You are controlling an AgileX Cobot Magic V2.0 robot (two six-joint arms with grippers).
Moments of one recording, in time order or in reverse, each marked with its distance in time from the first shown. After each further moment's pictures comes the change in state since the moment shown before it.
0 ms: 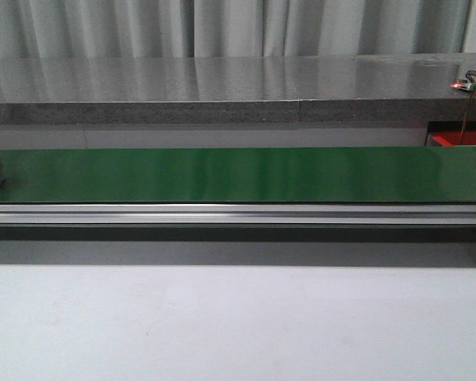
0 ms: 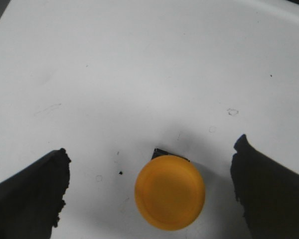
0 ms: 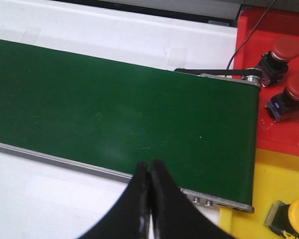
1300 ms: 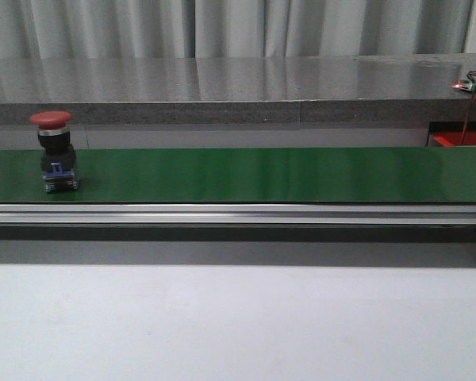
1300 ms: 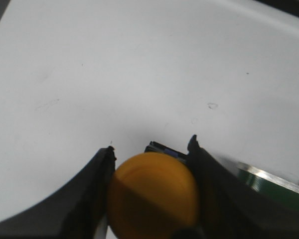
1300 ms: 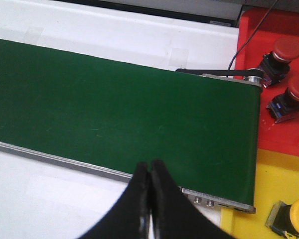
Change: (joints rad) left arm -0.024 -0.081 -0.020 -0.015 0.098 0.009; right arm 0.000 0.000 0.000 0.000 0.000 0.000
